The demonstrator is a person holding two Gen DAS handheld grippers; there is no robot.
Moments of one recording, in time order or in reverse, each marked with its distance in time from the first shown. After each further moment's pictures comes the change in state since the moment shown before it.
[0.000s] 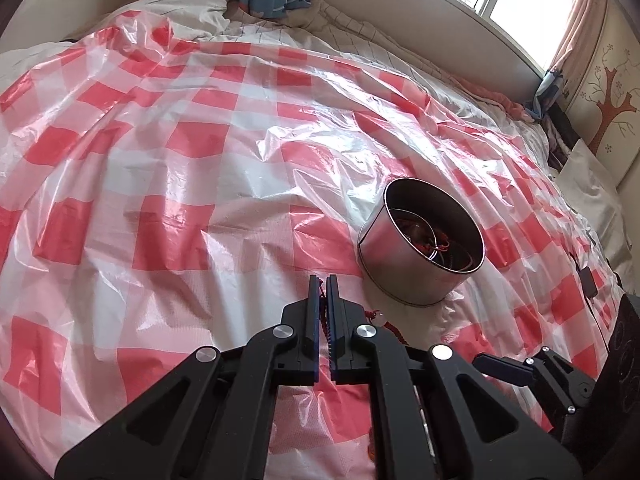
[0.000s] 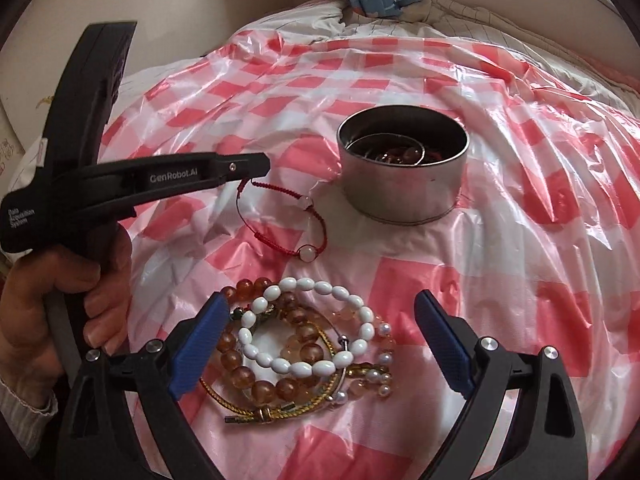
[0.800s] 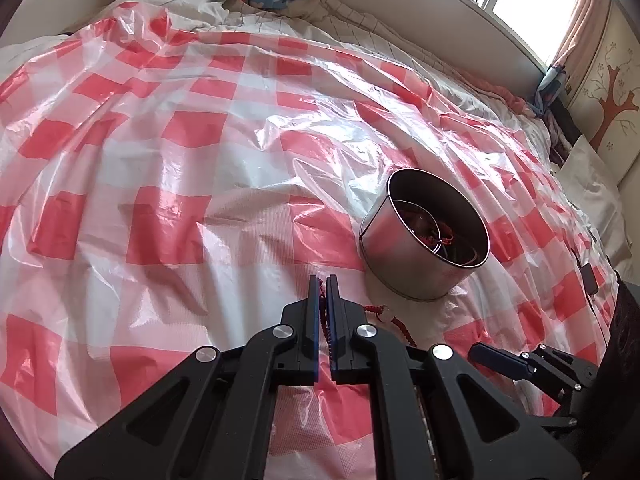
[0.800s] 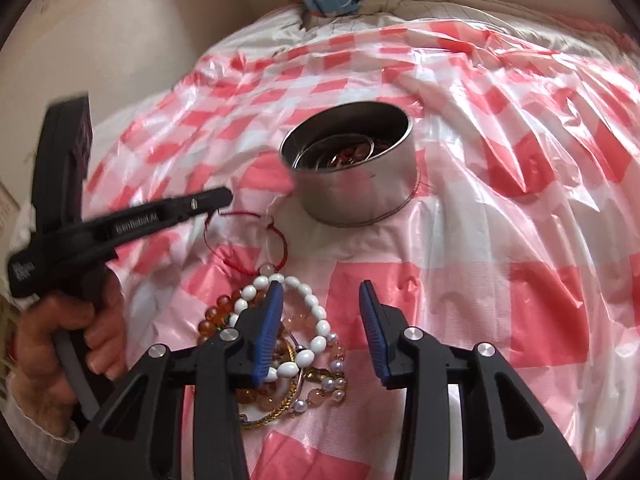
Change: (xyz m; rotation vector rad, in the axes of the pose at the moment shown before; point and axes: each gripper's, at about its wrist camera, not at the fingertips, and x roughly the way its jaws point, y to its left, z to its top) left arm 0.008 -0.001 -0.005 0.000 0.028 0.001; right arm -0.001 -0.028 0.003 0.092 0.008 -0.082
